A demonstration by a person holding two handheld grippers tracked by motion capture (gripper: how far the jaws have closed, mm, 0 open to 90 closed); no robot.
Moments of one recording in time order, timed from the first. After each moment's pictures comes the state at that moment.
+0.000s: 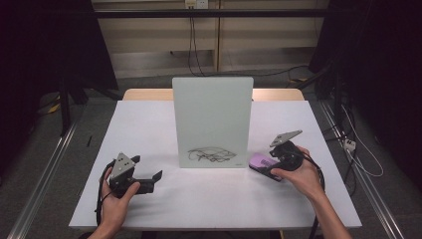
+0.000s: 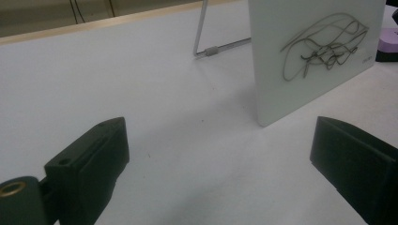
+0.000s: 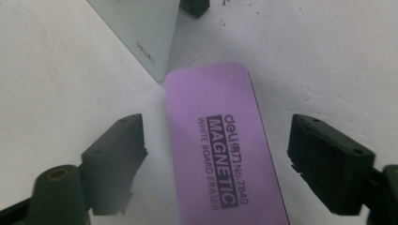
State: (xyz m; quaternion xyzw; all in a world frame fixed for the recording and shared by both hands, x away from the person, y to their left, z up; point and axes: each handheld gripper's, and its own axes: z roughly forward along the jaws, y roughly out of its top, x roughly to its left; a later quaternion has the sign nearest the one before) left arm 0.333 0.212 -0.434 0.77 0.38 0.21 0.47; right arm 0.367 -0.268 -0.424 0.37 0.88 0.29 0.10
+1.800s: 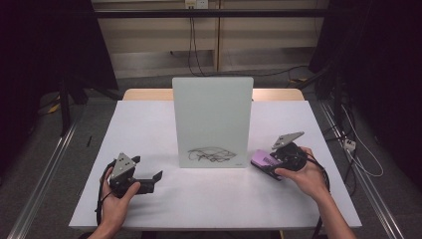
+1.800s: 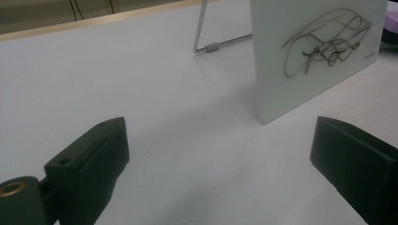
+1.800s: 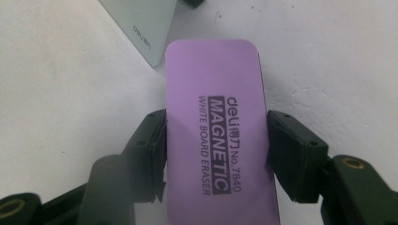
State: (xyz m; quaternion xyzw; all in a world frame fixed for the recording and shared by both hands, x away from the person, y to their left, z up) left arm 0.334 0.213 -0.435 0.77 0.37 0.21 0.46; right arm 0.360 -0.273 -0.418 0.35 0.89 0.28 0.12
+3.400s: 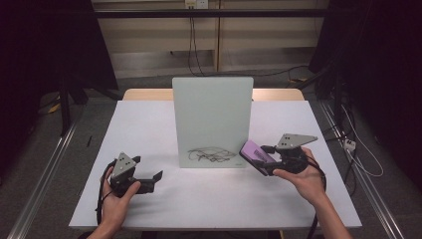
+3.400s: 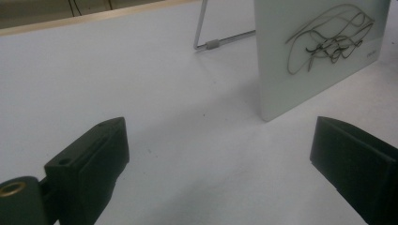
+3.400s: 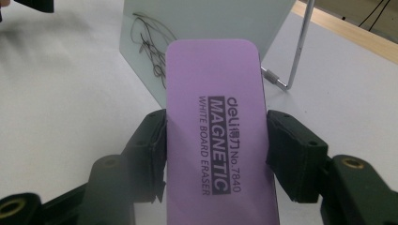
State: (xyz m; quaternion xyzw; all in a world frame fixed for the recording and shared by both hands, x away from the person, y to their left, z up) left arm 0.337 0.214 -0.439 0.77 0.38 0.20 0.46; right arm 0.338 -0.258 -0.393 0.31 0.83 0.44 0.16
